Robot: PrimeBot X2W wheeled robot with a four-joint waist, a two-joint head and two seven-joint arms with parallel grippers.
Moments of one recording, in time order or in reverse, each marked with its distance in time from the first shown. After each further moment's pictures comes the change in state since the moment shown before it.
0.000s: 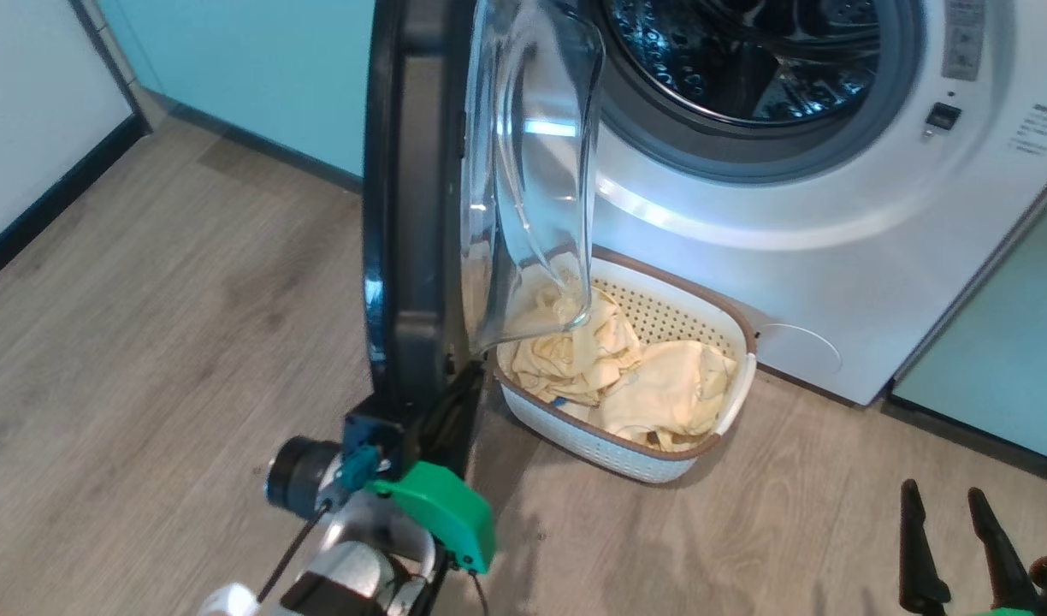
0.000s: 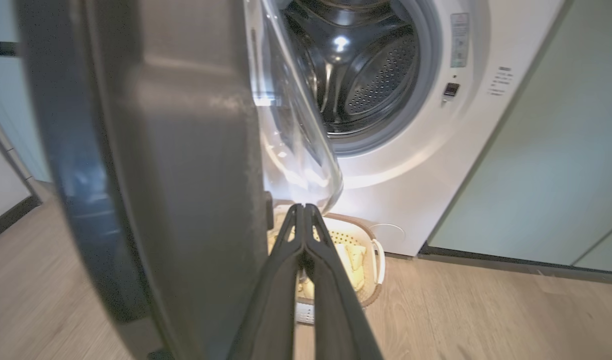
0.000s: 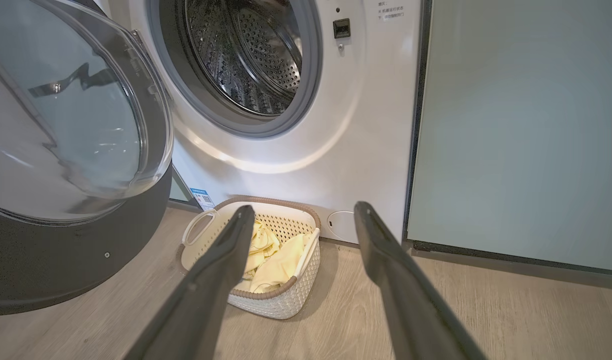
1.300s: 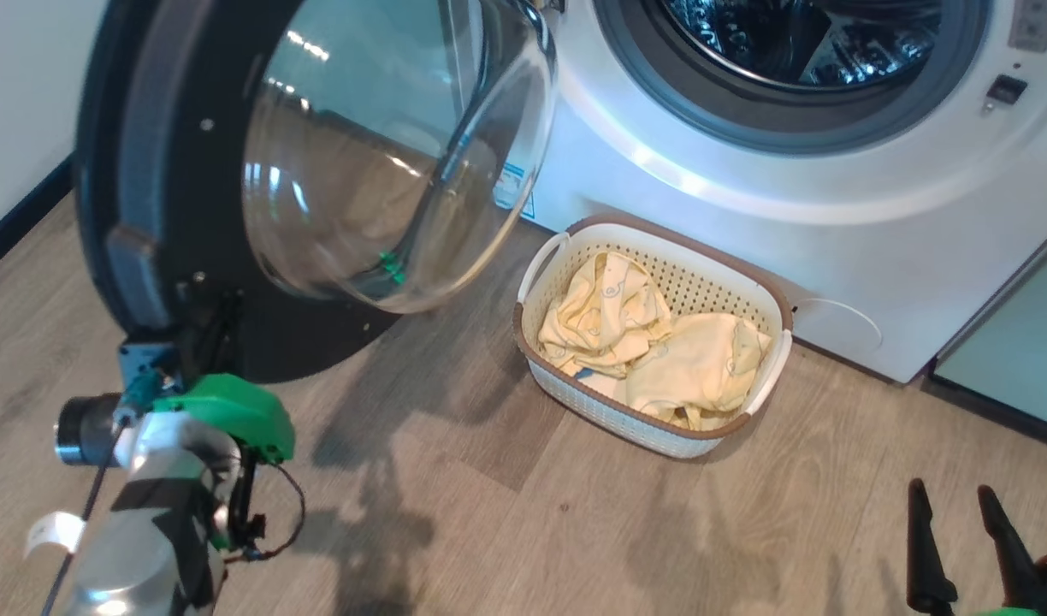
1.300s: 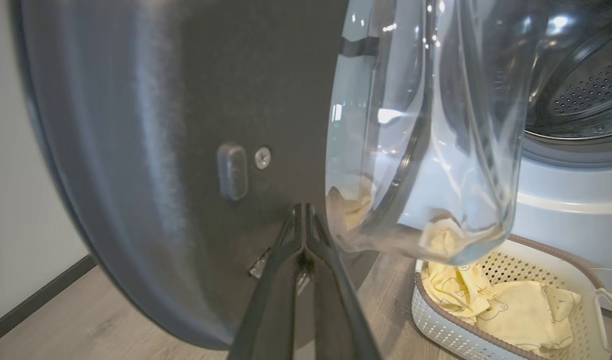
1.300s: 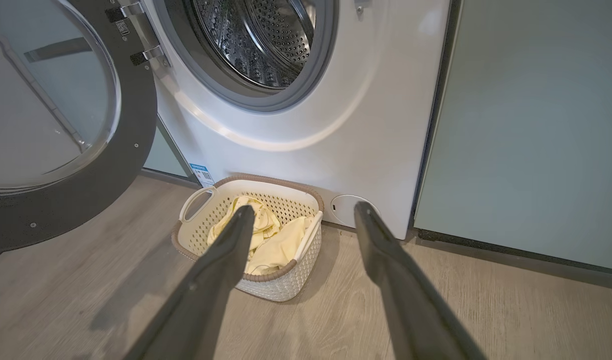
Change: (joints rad) left arm -0.185 0.108 0.311 0.497 -0.039 -0.097 -0.234; right arm 0.000 0.001 -0.019 -0.002 -0.060 0.000 0.000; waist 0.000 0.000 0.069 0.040
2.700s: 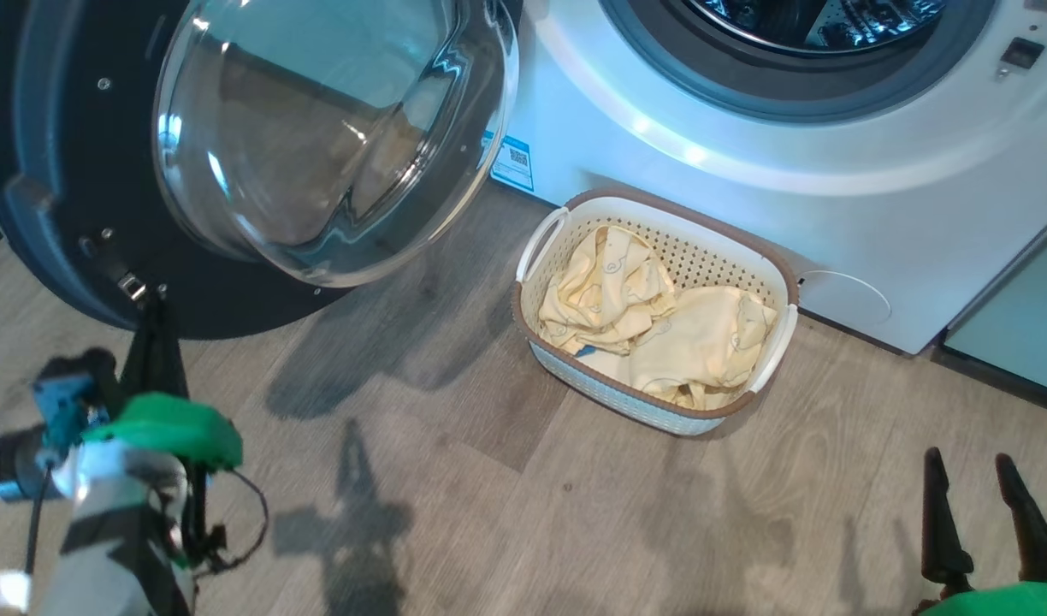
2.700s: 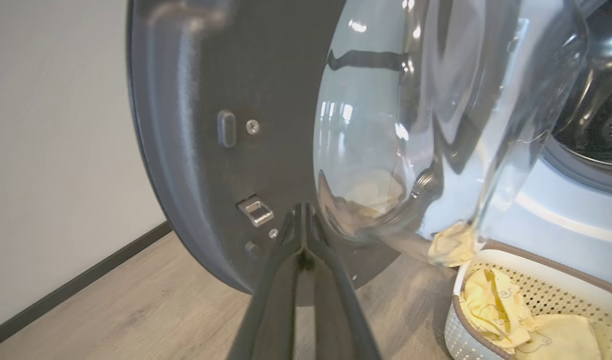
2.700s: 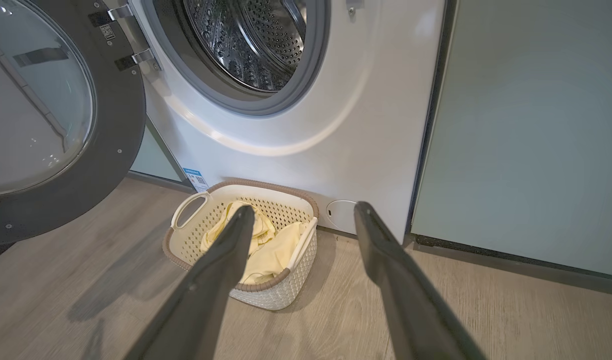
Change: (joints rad) left arm 0.078 -0.095 0.334 -0.083 0.181 -0.102 0.000; right arm -0.044 -0.016 -0.014 -0.010 -0.002 0.000 0.000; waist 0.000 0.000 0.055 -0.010
